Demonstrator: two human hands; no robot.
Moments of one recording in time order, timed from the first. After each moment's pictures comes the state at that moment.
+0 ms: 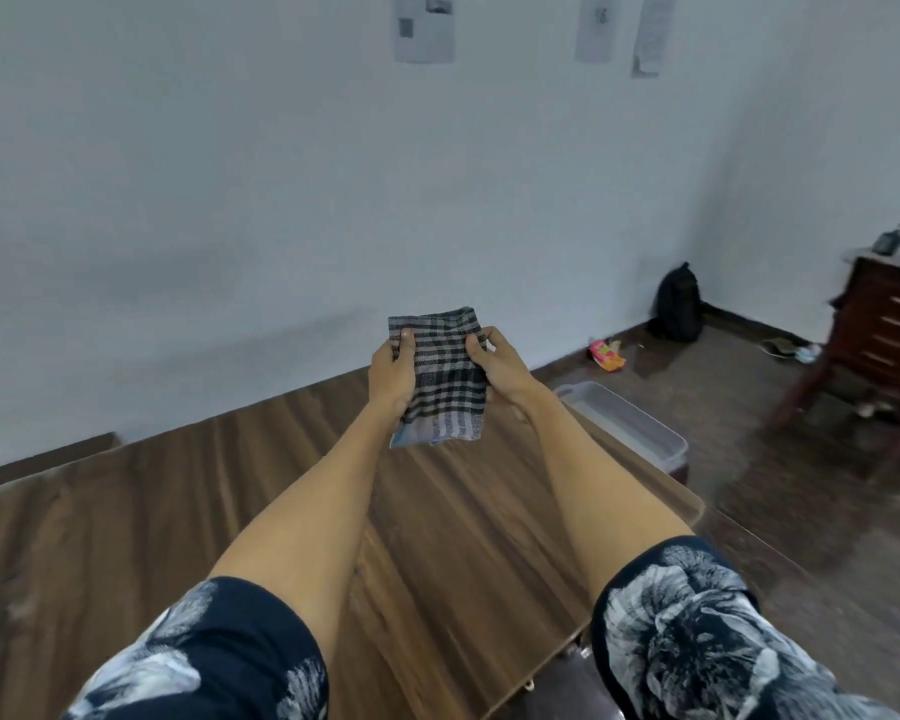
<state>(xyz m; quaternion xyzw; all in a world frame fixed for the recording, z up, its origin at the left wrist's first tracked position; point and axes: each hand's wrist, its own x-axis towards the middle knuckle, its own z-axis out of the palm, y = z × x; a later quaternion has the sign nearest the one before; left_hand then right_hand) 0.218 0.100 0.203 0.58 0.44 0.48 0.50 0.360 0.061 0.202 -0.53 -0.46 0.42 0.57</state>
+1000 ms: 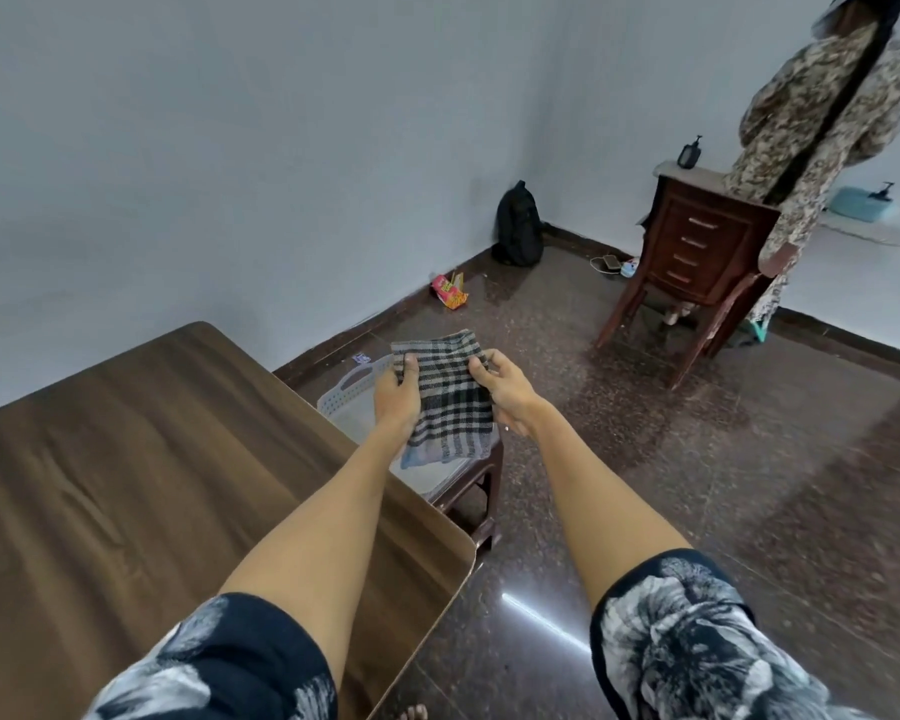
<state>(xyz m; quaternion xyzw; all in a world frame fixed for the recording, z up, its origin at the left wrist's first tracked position) 0.673 0.103 0.101 0.57 0.45 0.31 0.61 0.798 0.031 0.100 -0.62 -0.26 0.42 0.60</state>
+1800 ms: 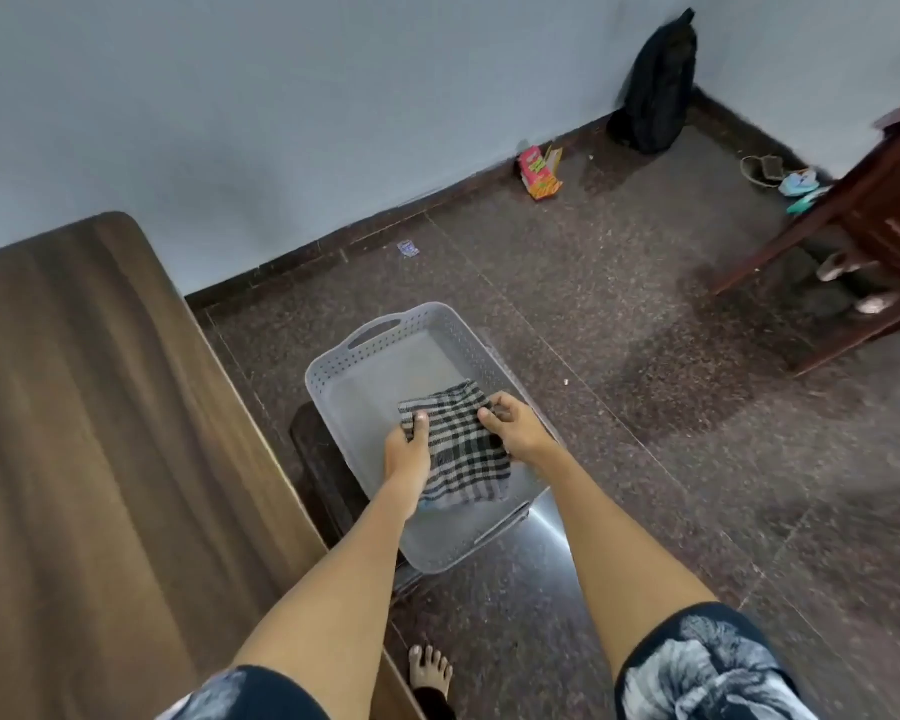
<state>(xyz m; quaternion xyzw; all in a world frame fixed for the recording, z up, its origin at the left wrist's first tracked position) 0.783 0.254 -0.120 0.41 0.66 0.17 0.61 0.930 0.218 -0.122 -0.74 -0.30 0.51 0.33</state>
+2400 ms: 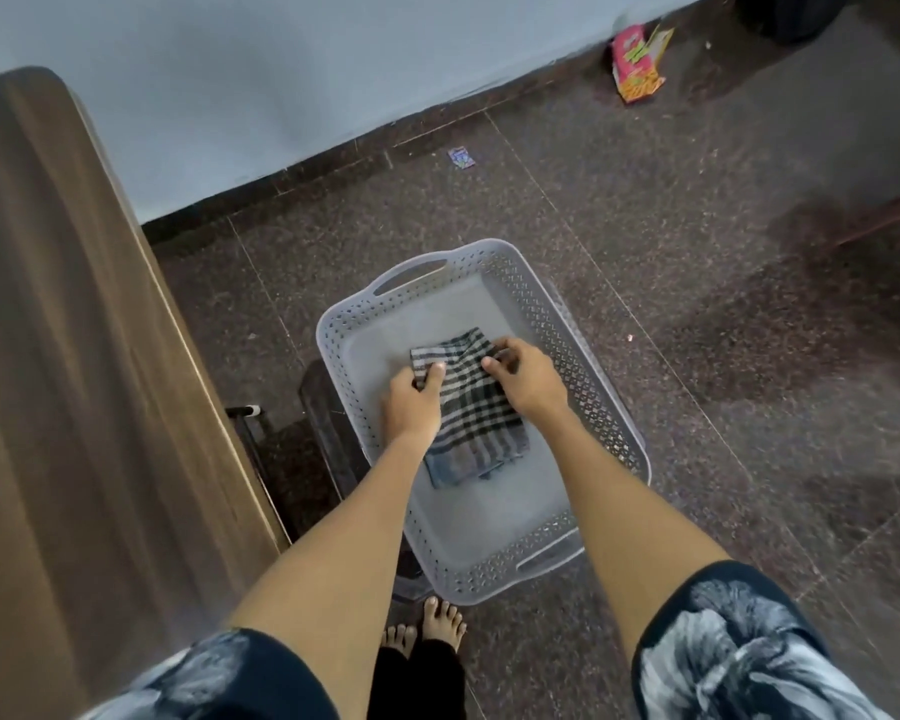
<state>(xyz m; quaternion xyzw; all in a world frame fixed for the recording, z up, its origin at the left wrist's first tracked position) 0.785 0.325 -0.219 0.45 0.71 0.17 0.52 0.931 0.309 -0.222 -0.81 -0.43 0.37 0.16</state>
